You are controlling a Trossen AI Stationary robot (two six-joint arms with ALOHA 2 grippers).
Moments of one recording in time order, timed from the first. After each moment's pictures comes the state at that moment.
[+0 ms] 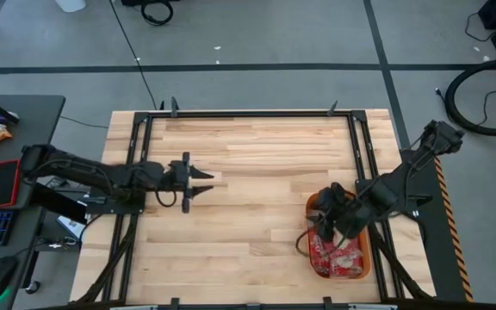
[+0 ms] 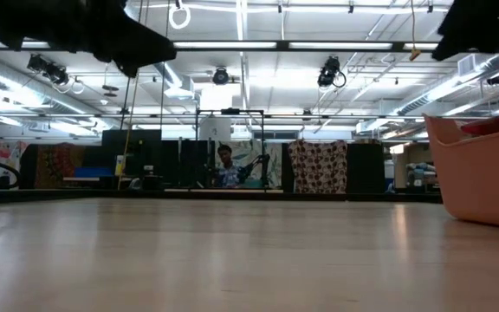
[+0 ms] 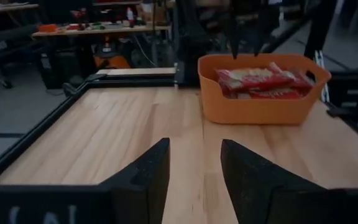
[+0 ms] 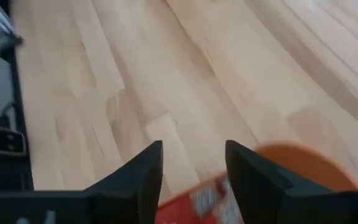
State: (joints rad) left arm -0.12 0.88 0.38 0.35 -0.21 0.01; right arm 0.68 1.19 0.94 -0.79 0.54 1.06
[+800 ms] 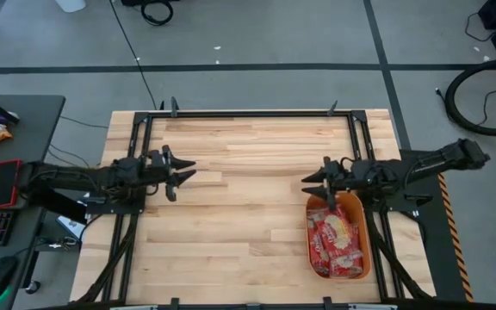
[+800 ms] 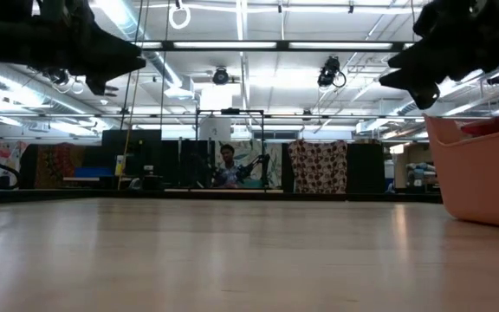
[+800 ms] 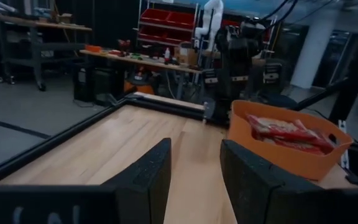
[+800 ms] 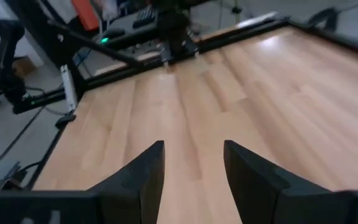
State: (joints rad) left arm 0.00 0.47 0.15 0.37 -0.24 -0.15; right arm 0.17 0.64 0.28 0.10 0.17 0.35
